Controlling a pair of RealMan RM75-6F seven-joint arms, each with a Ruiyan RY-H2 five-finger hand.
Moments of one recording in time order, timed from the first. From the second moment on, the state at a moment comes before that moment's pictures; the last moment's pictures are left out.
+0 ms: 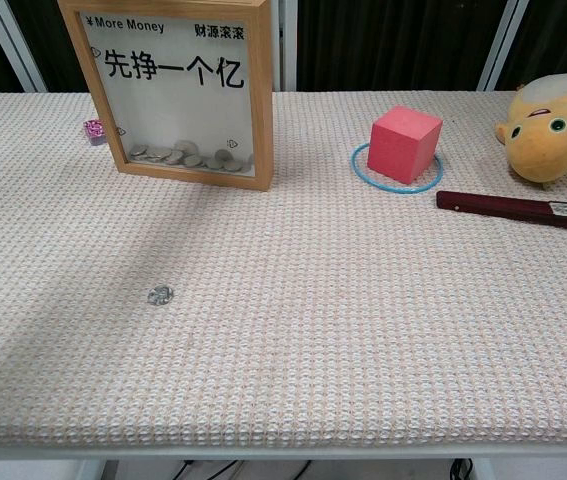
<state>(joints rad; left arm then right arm) -0.93 -1.36 -0.38 -1.40 1.12 0.91 0.13 0.05 -1.08 0.11 -1.58 -1.43 1.49 0.04</state>
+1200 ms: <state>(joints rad) -0.95 -1.36 -0.34 -1.40 1.10 0.91 0.10 0.05 -1.08 0.11 -1.57 -1.42 1.48 0.05</state>
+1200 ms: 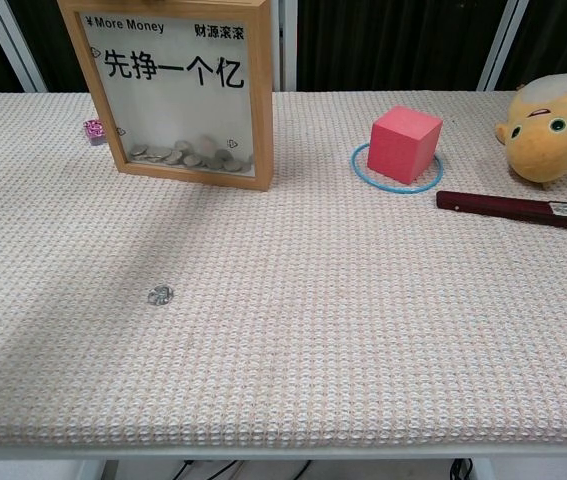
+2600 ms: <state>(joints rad) -0.45 -1.75 0.12 -0.86 1.84 1.54 -0.26 0.03 -1.07 0.10 -1.61 -1.44 1.52 0.01</state>
